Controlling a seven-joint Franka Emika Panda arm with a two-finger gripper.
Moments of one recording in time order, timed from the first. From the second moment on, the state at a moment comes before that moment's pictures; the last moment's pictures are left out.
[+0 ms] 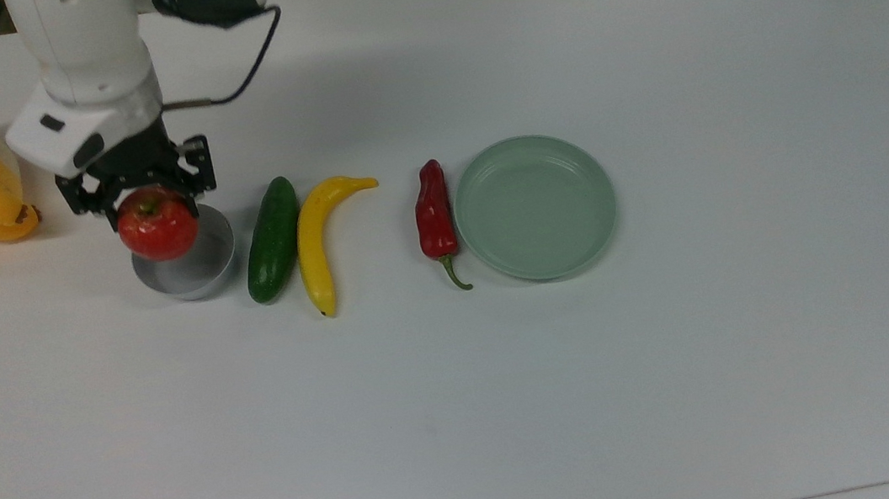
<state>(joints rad) -0.07 0.34 -0.15 -1.65 -0.06 2.16 -0.43</state>
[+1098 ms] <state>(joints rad) -0.01 0.00 0.04 -2.06 -0.04 1.84 -0.28</state>
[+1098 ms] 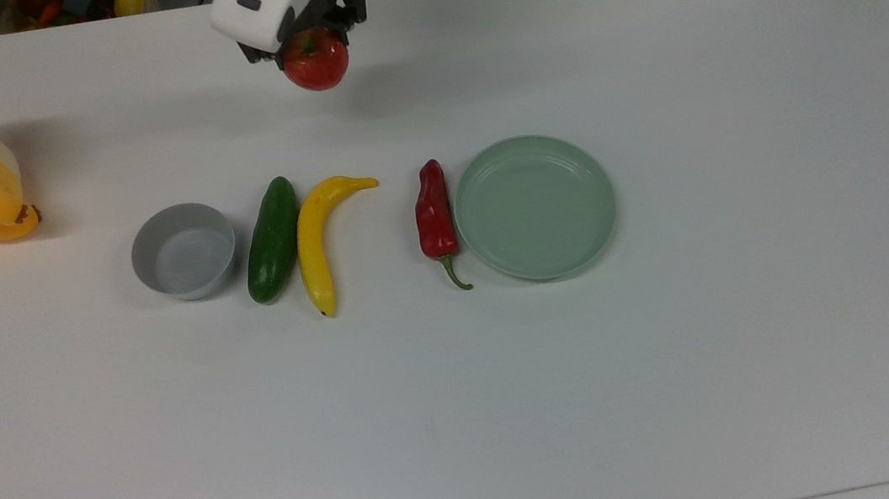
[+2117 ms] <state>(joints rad) -0.01 -0.01 0.07 -2.36 -0.04 2.45 -0.02</state>
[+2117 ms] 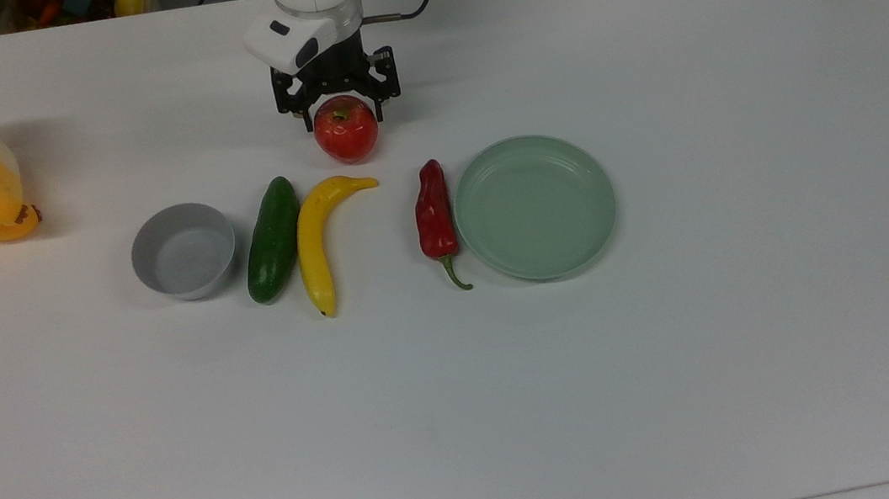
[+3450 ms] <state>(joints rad) -0.01 -0.05 0.08 -1.64 0.03 1.70 0.16</state>
